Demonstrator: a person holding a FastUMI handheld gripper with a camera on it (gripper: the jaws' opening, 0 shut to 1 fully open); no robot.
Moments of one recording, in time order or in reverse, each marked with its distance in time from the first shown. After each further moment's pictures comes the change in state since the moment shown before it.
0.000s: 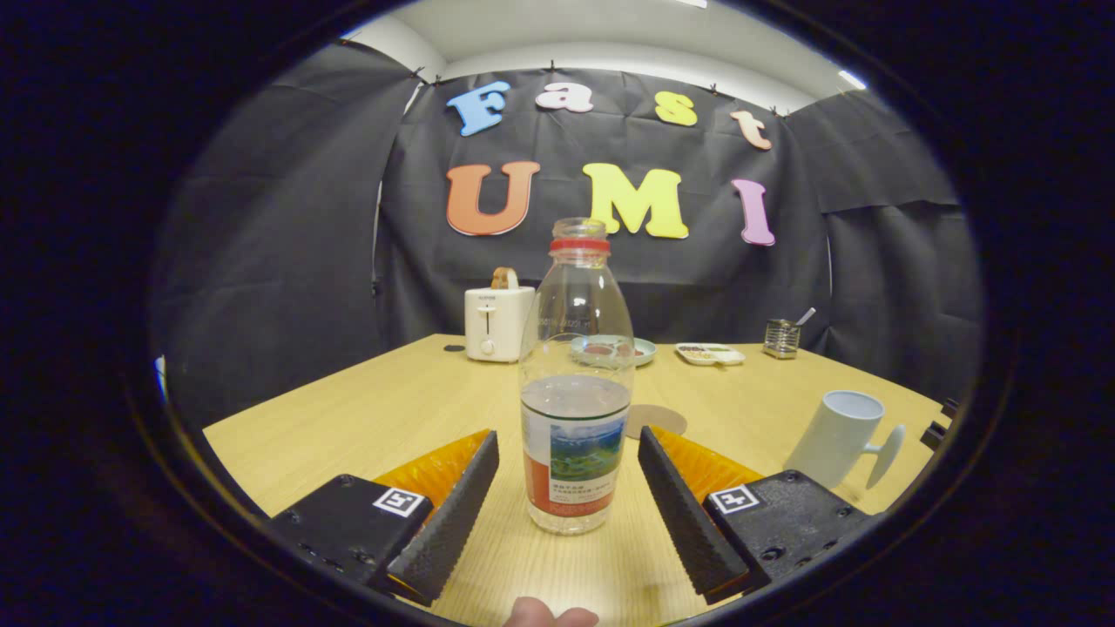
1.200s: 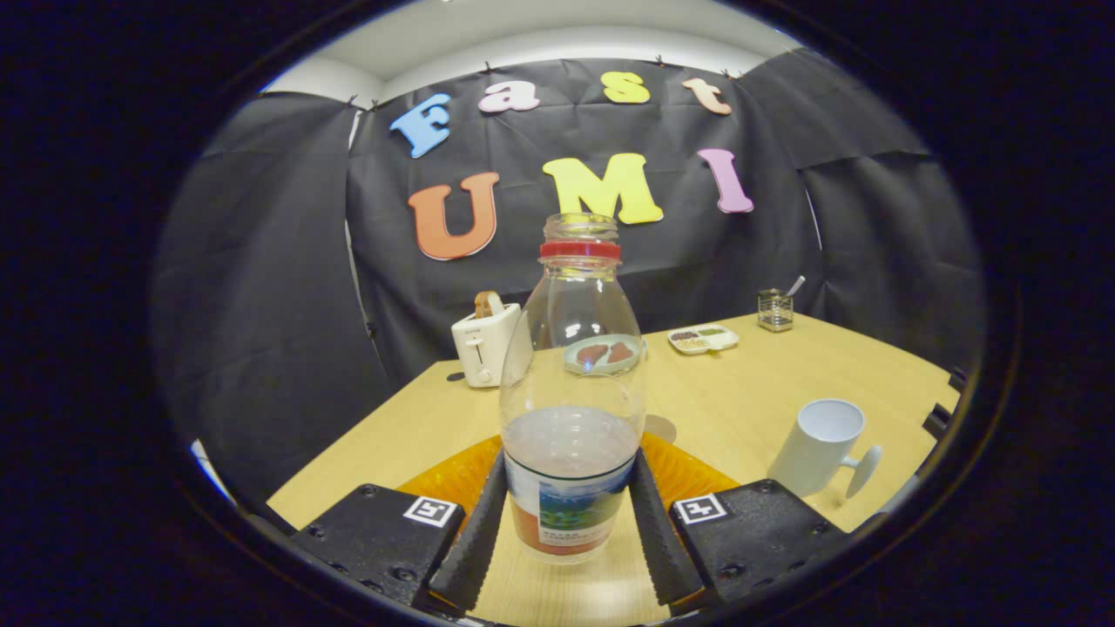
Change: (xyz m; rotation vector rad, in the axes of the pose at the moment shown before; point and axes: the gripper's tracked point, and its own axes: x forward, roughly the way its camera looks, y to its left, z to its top) arm -0.028 -0.033 0.072 0.272 0.052 0.031
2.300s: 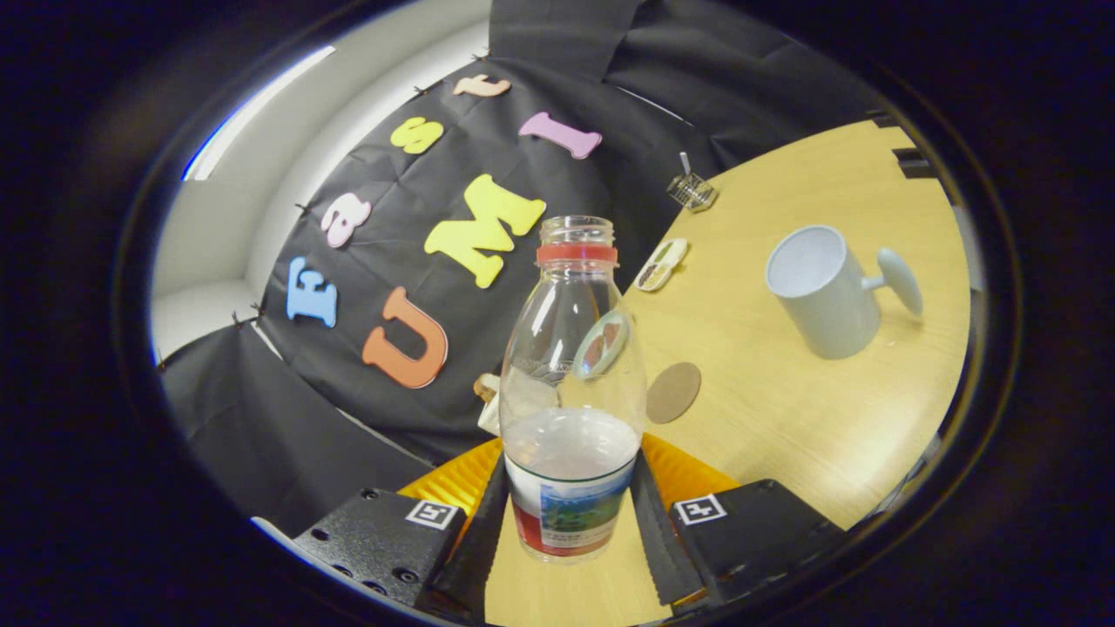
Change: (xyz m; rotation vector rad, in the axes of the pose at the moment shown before) arm 0.009 -0.027 0.014 0.795 -0.057 0.014
